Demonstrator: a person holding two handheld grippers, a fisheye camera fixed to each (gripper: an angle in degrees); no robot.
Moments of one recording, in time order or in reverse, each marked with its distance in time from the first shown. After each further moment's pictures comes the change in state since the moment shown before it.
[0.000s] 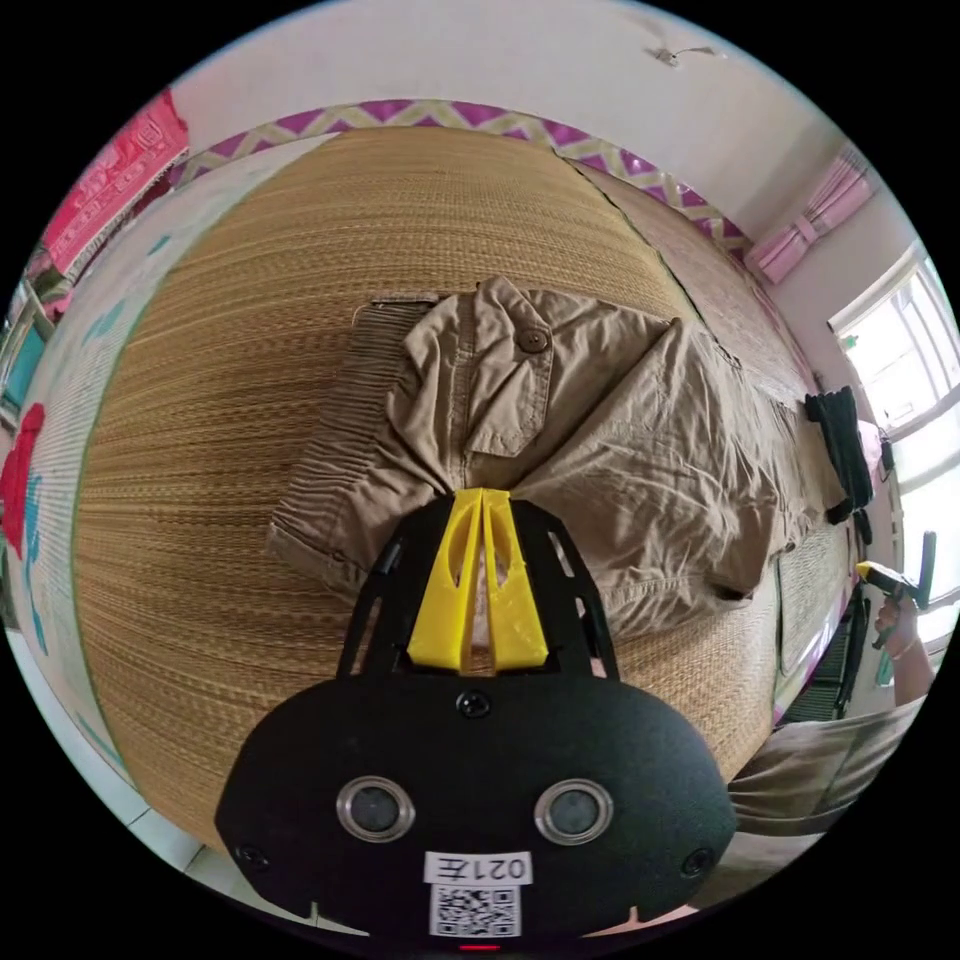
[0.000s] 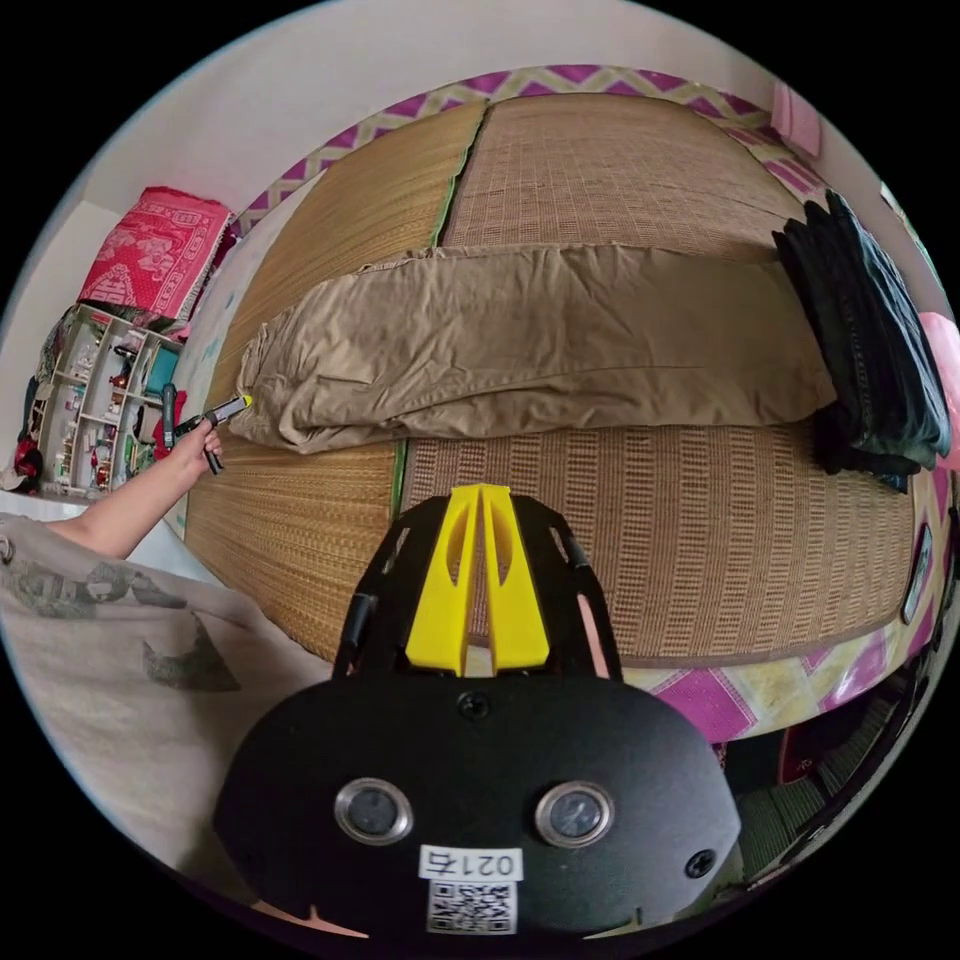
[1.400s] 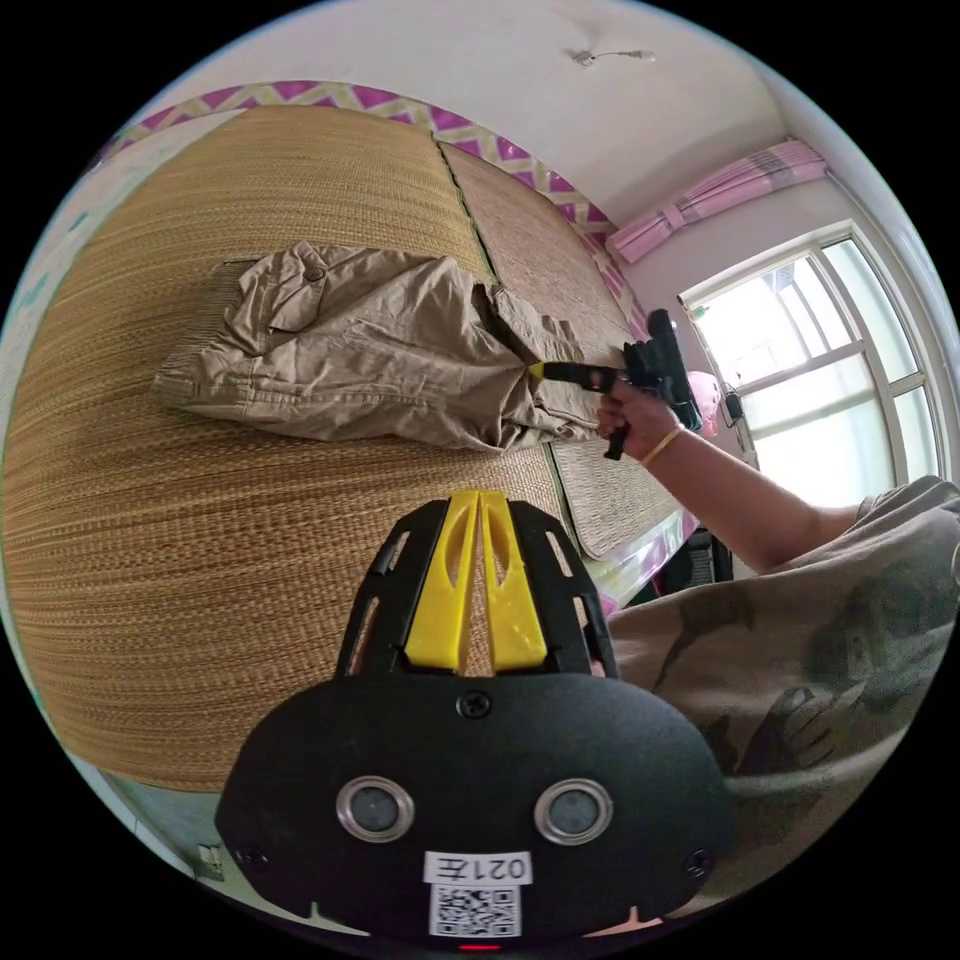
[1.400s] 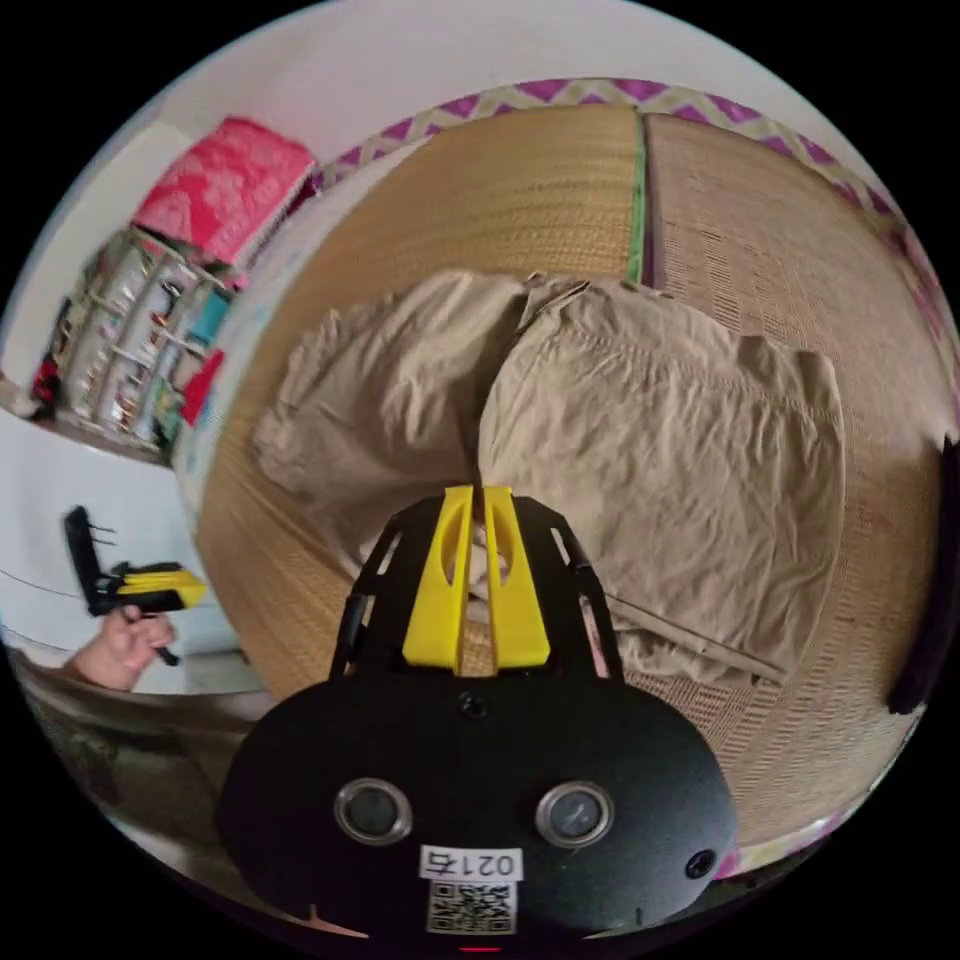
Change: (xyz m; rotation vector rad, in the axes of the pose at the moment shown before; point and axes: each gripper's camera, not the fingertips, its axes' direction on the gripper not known) left arm 0.057 0.058 -0.091 -0.075 0.437 0.071; right arm -0.081 -0.088 0.126 0.058 -0.180 -0.182
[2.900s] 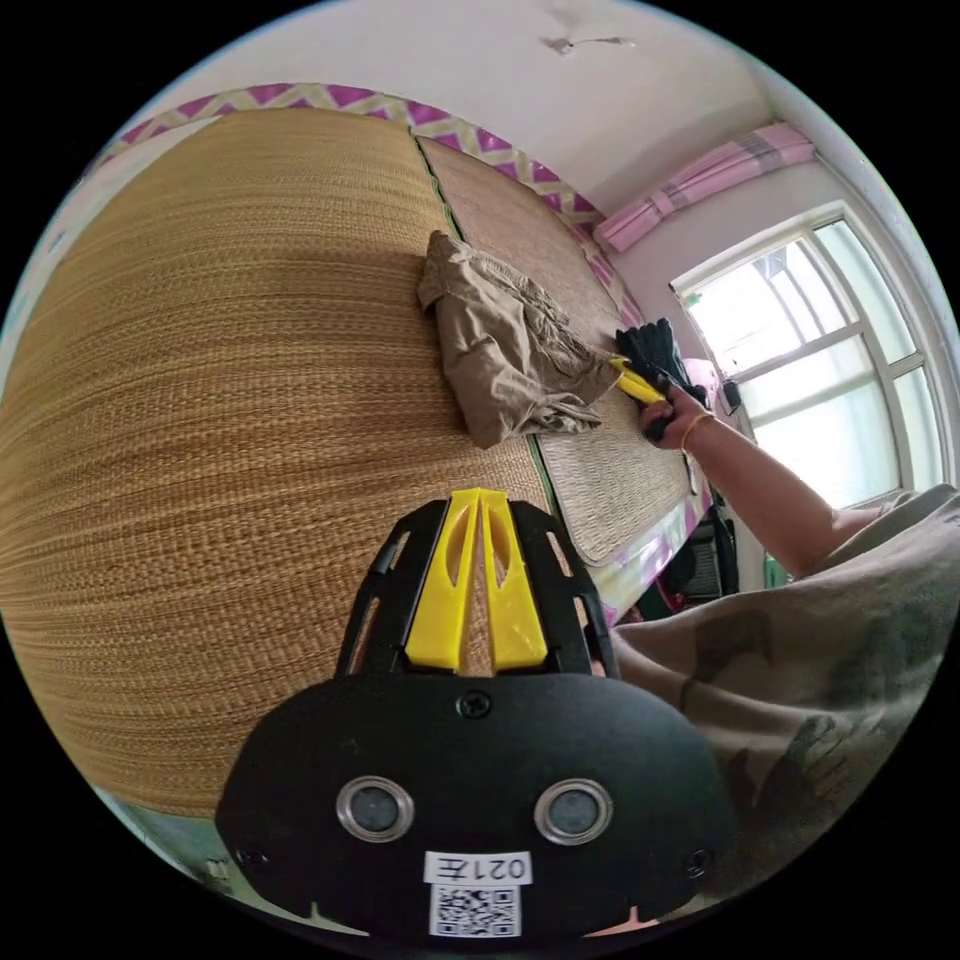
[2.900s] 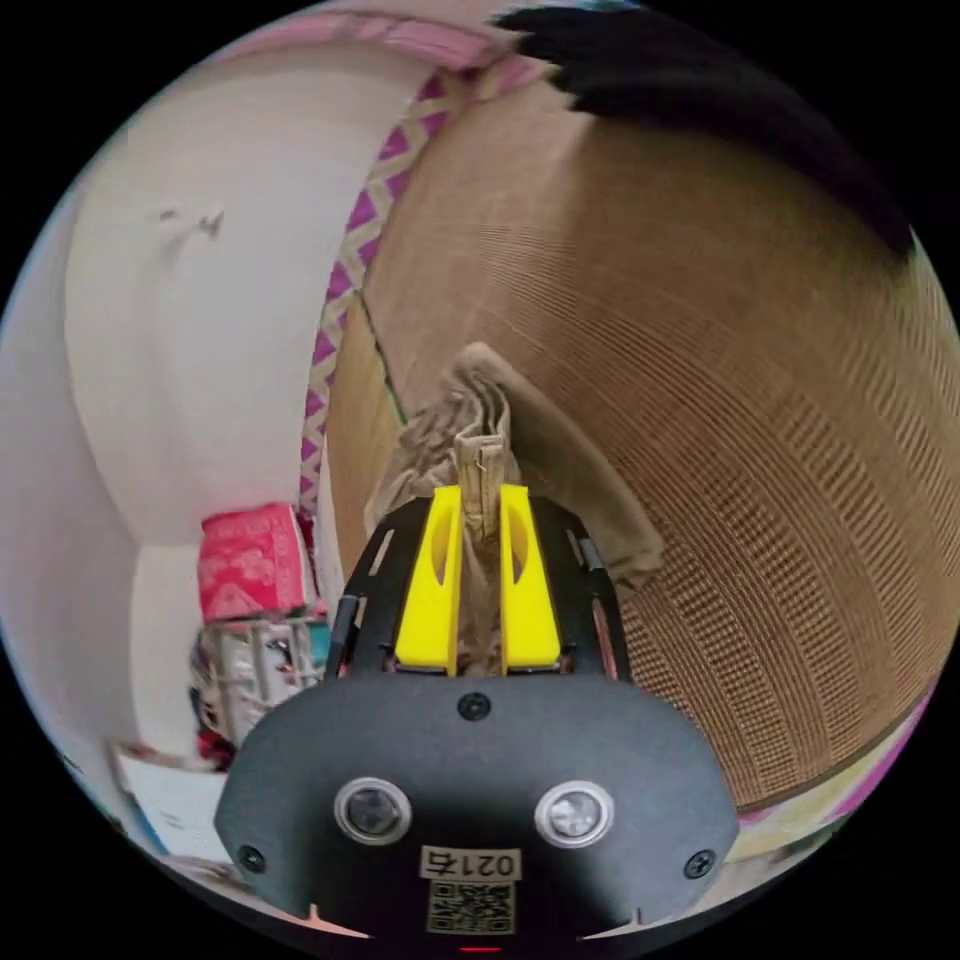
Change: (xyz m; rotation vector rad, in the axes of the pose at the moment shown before) left arm 0.105 -0.024 0.067 0.014 0.033 0.050; right arm 0.212 0.101 -0.112 0.455 -0.232 0.712
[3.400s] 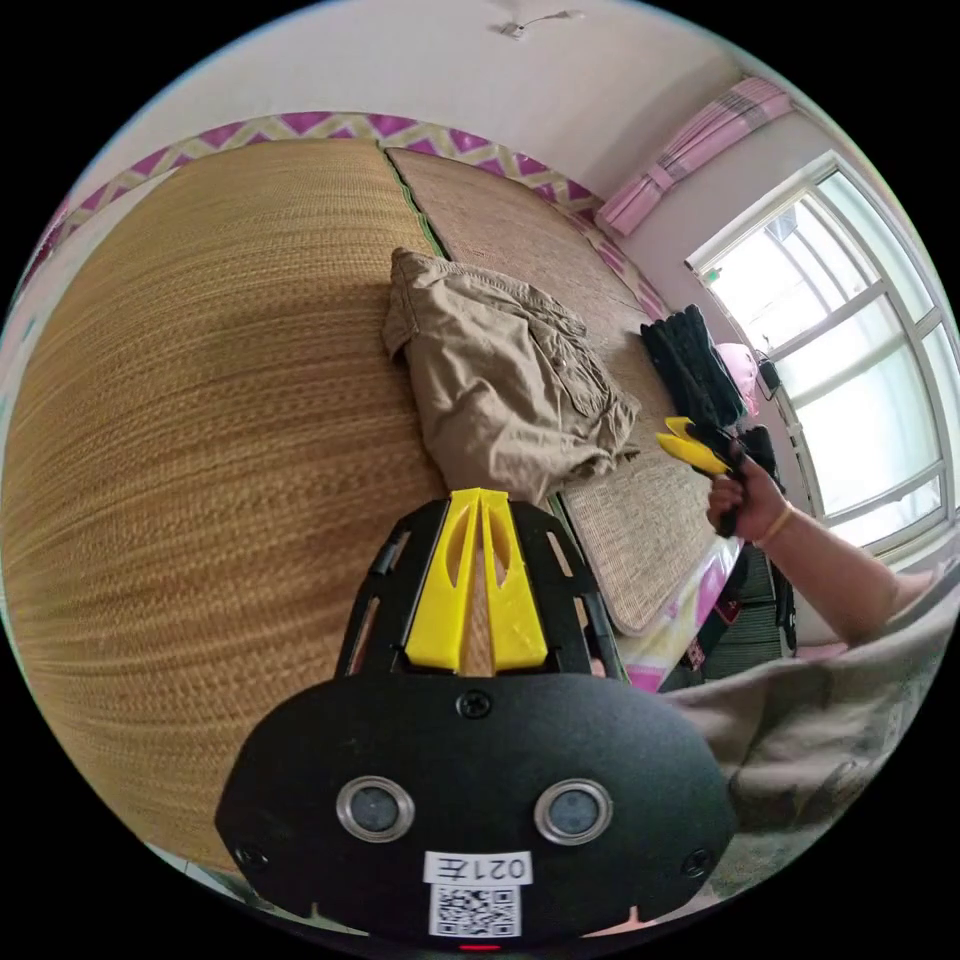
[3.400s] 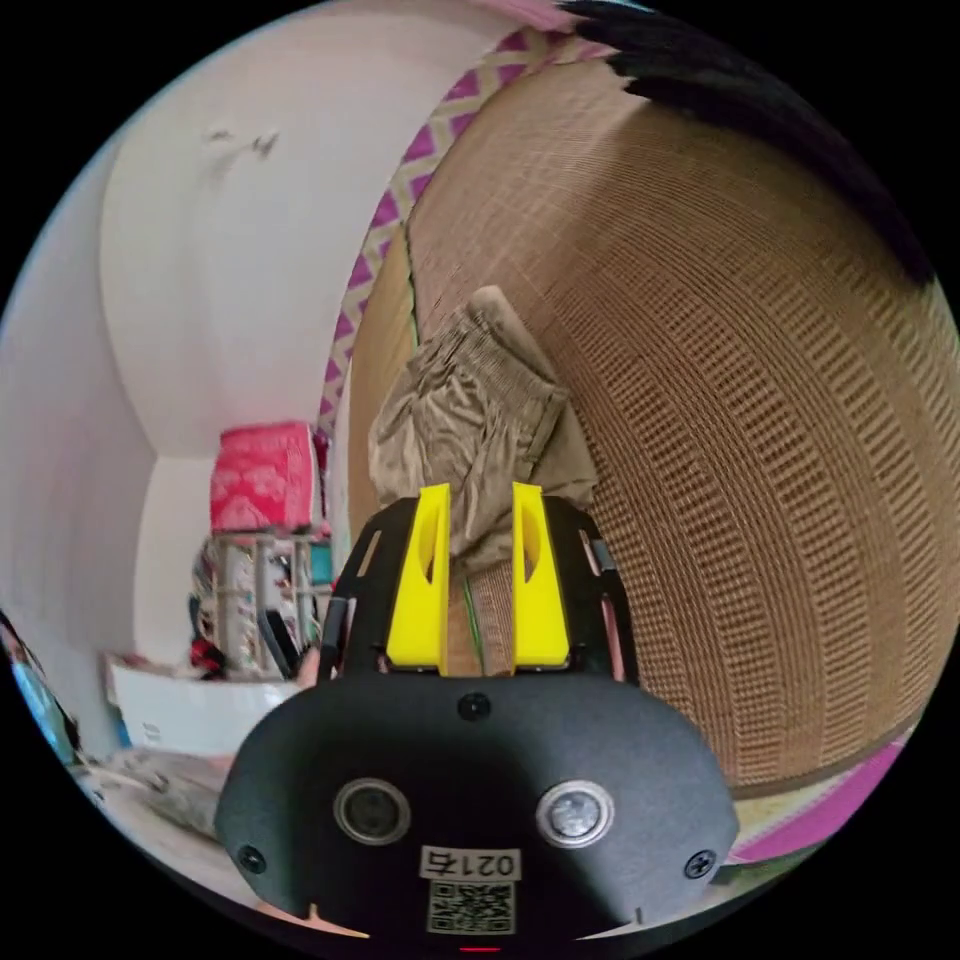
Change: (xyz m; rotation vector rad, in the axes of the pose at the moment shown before) left arm 0.079 -0.077 0.098 -0.016 -0.143 0.091; right arm 0.038 0.026 -0.014 -0.138 -0.117 0.007
